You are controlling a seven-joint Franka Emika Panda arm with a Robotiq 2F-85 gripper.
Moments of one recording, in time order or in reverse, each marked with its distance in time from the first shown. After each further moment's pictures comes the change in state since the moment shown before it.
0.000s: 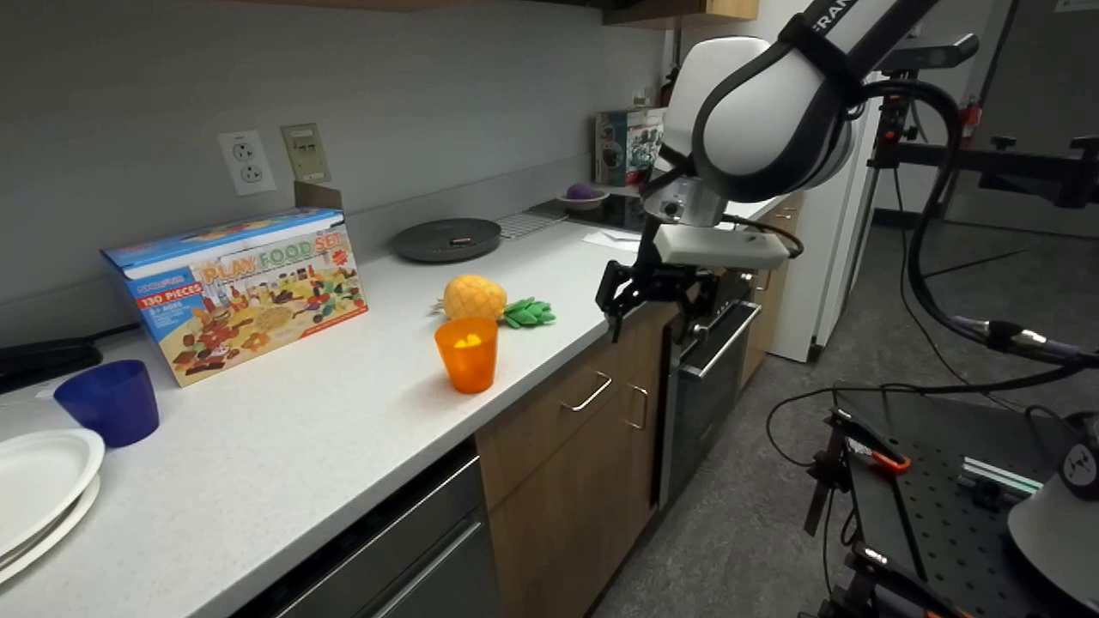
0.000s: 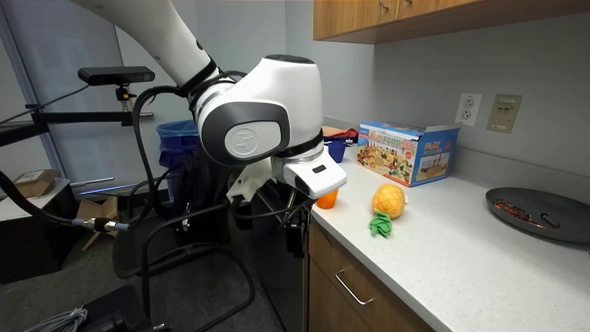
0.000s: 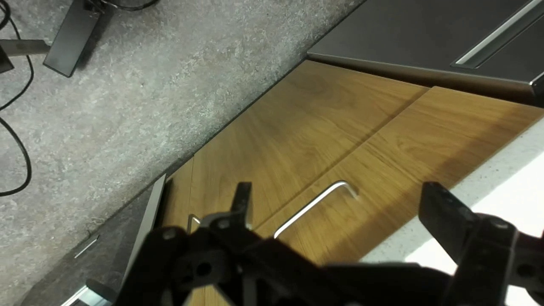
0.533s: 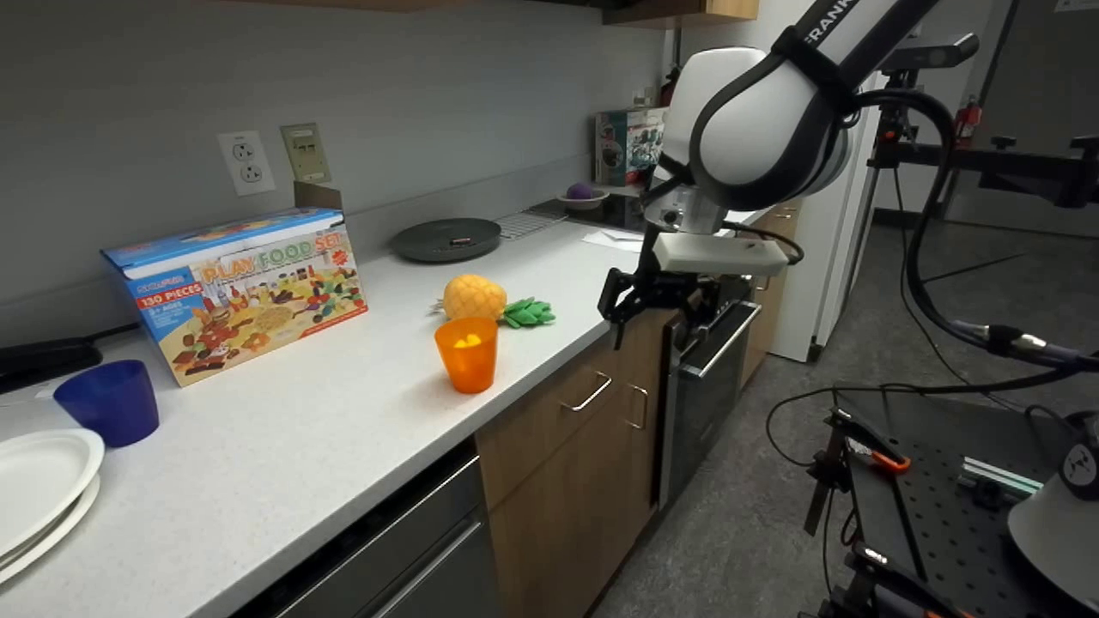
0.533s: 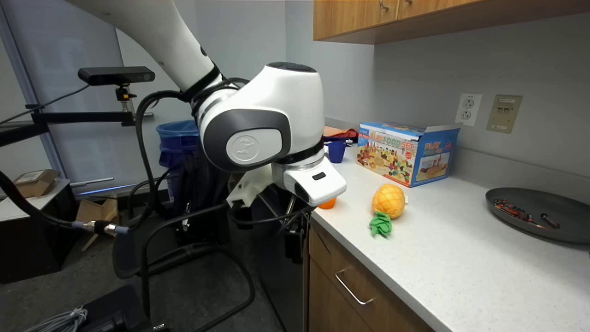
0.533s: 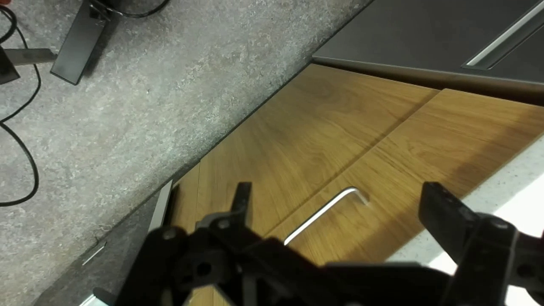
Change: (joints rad) arm 0.000 0.025 -0.003 0.000 0.005 0.004 0.009
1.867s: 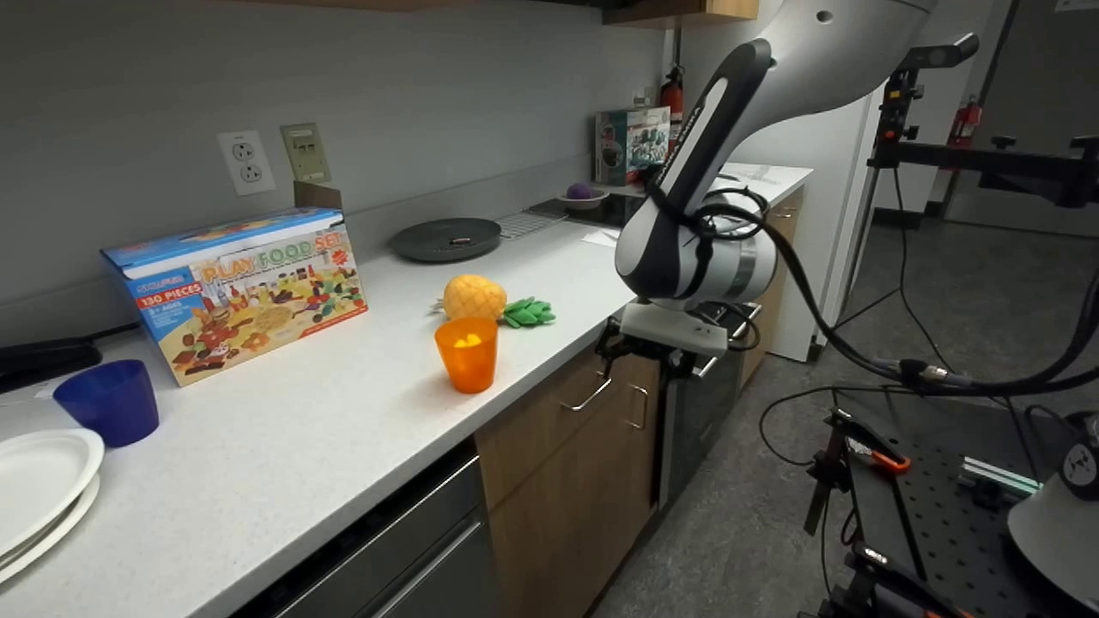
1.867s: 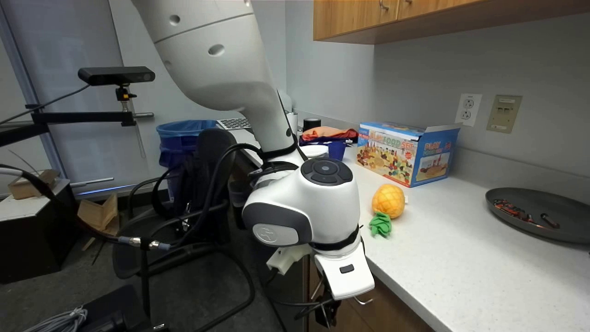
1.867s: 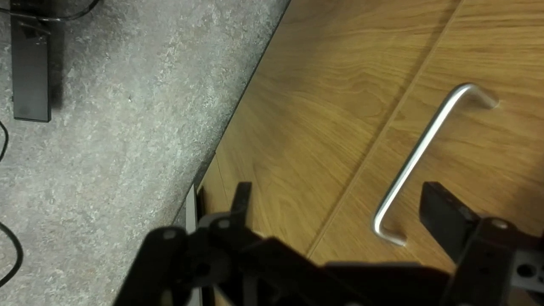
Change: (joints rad) arm -0.133 0.459 0.086 0.180 0.530 0.357 -0.233
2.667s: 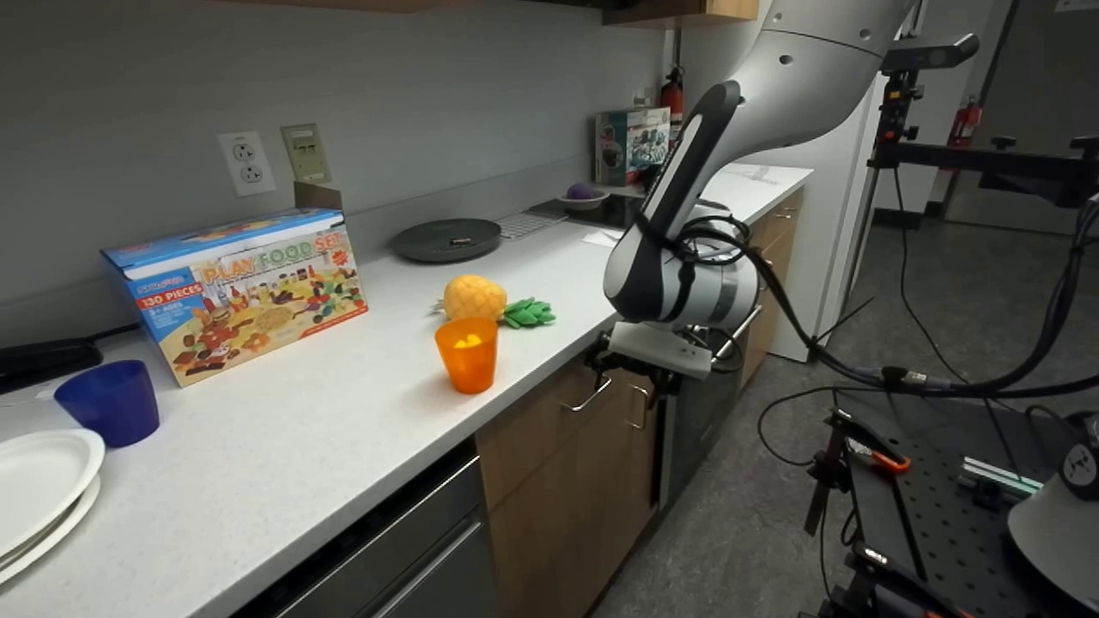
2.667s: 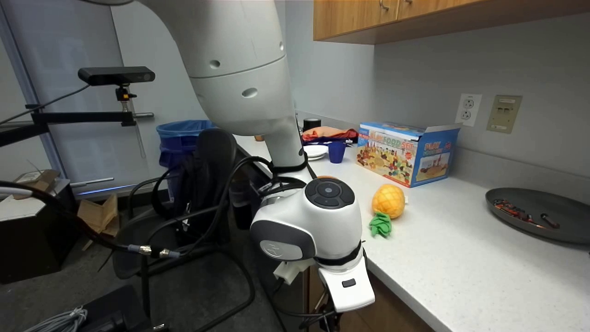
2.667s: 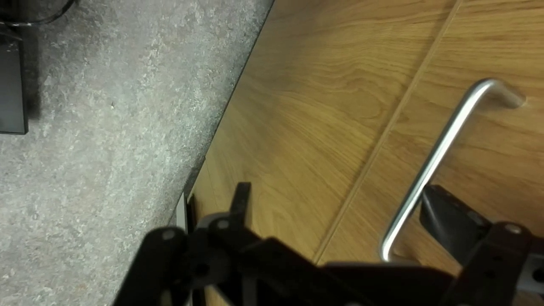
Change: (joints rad) arm -0.170 0.127 0.177 0.068 0.002 0.109 -0.011
